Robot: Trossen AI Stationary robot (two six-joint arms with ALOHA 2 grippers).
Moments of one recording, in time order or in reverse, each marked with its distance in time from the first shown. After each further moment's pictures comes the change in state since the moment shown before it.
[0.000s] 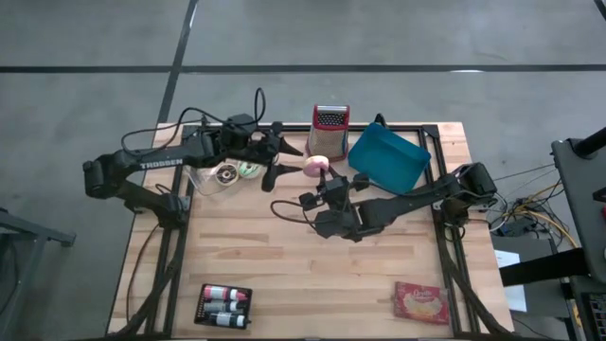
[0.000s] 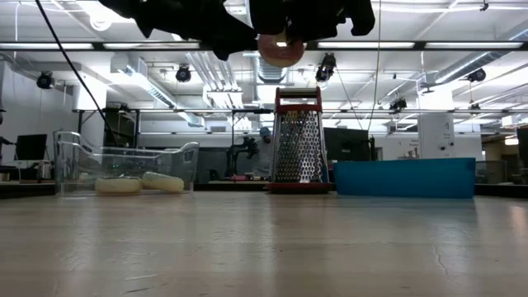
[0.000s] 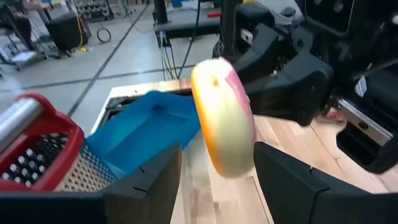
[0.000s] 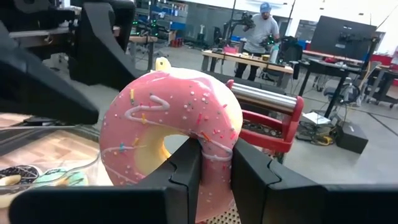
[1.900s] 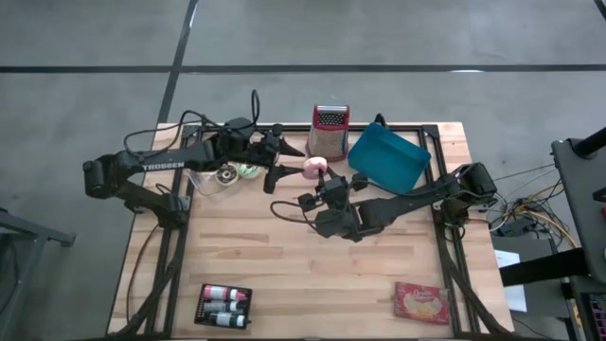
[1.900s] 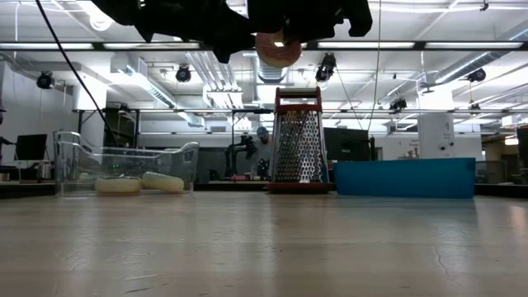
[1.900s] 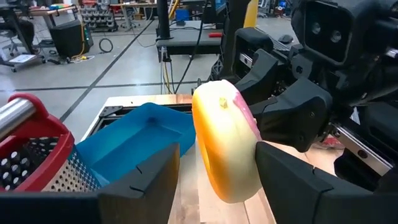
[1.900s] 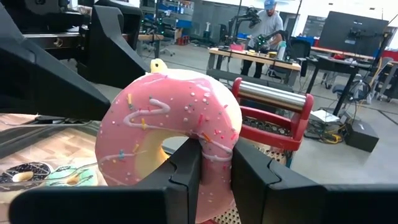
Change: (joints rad) left arm -0.015 -0.001 -0.061 0.154 0.002 -0.128; right arm 0.000 0.000 -0.001 0.024 -0.029 -0.010
